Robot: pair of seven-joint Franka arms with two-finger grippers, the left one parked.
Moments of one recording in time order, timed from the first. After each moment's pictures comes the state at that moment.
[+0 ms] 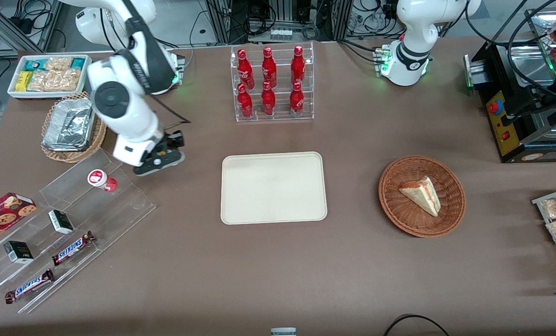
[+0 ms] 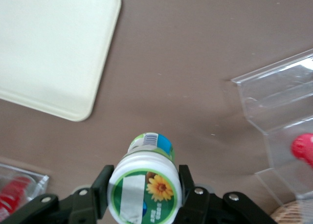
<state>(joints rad) 0.50 0.02 -0.06 -2.08 -0.03 1.96 0.12</state>
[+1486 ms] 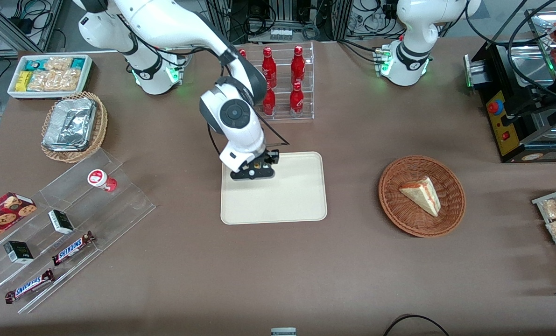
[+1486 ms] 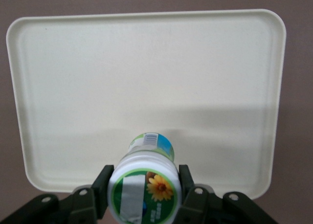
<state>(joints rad) 0.79 0.50 -0.06 -1.72 0.14 2.25 0.65</state>
